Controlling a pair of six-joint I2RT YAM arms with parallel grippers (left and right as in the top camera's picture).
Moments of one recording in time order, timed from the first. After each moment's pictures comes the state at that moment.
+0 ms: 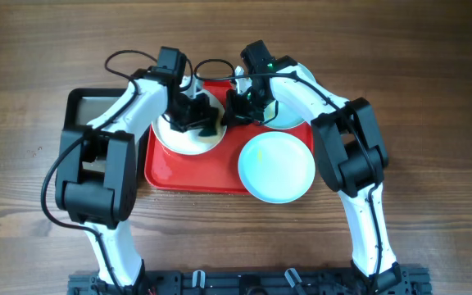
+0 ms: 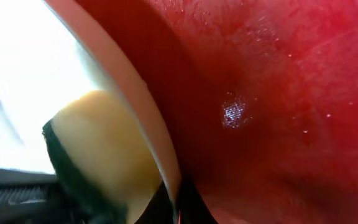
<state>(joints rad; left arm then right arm) -0.23 2.03 1.37 -0.71 0.48 -0.33 0.45 2.38 1.78 -0.79 -0.67 0.42</state>
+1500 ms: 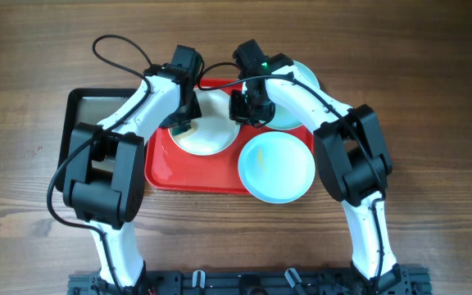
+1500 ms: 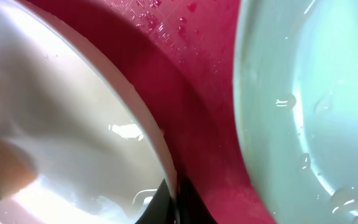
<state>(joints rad) -0.29 2.05 1.44 -0.86 -0.18 -0.55 0.50 2.30 1.78 -0.91 -0.29 0.56</state>
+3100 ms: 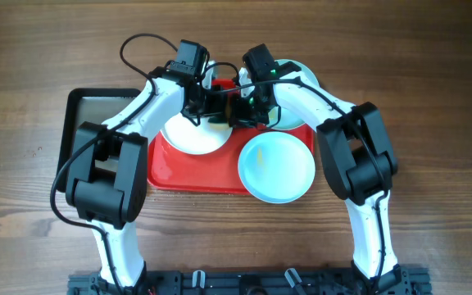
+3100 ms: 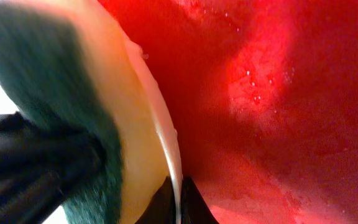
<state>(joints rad) -0.31 2.05 1.42 -0.58 0.31 -0.34 0.46 2.29 1.66 -0.72 -0.56 0.42</state>
